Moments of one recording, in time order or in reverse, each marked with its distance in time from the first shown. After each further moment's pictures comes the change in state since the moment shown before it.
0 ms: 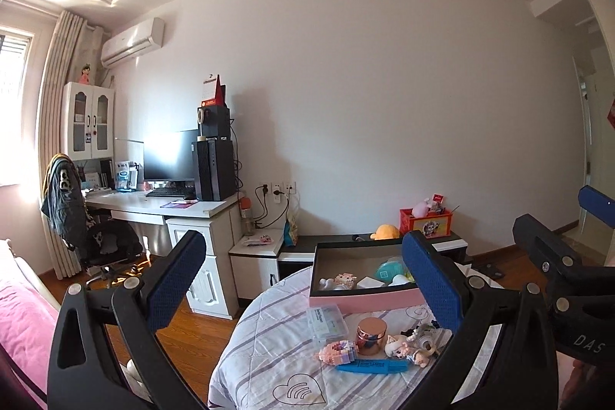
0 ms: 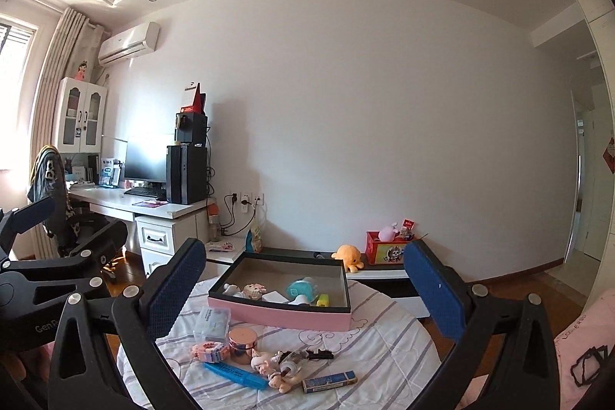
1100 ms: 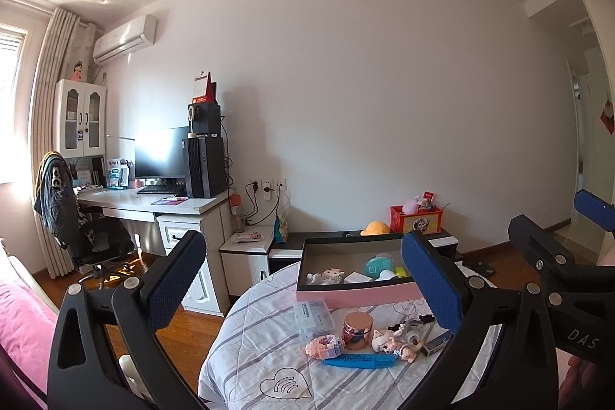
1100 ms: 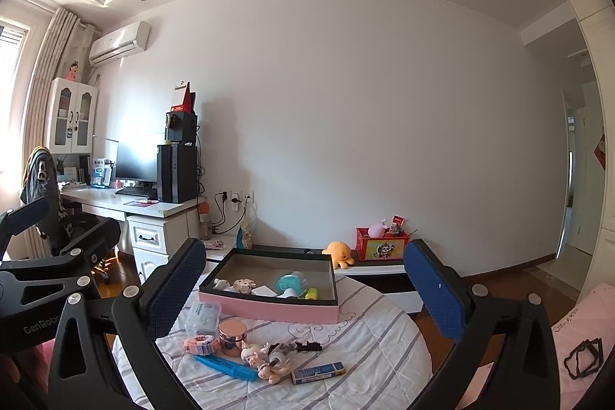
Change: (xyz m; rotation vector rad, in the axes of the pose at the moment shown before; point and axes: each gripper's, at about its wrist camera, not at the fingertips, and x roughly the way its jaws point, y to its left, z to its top) left arm 0.002 -0.014 -0.008 0.004 0.023 -0.032; right arm -0.004 -0.011 -0.006 0.017 0.024 -0.032
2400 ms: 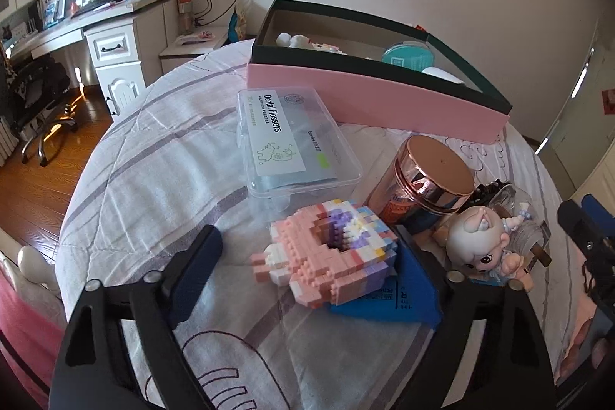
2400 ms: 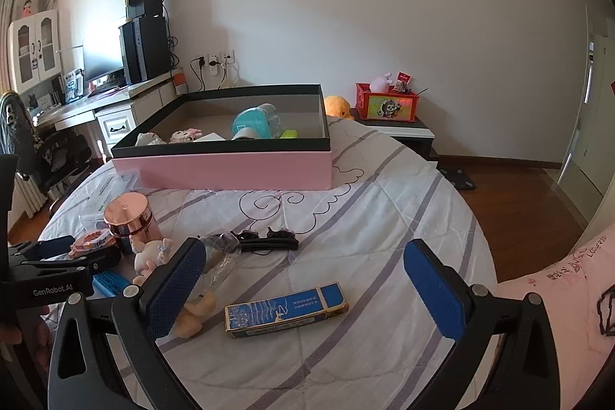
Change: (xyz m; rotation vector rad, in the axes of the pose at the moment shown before) left arm 0.235 -0.001 -0.182 -0.136 0.738 -0.196; right arm 0.184 -0.037 -0.148 0.057 0.540 0.012
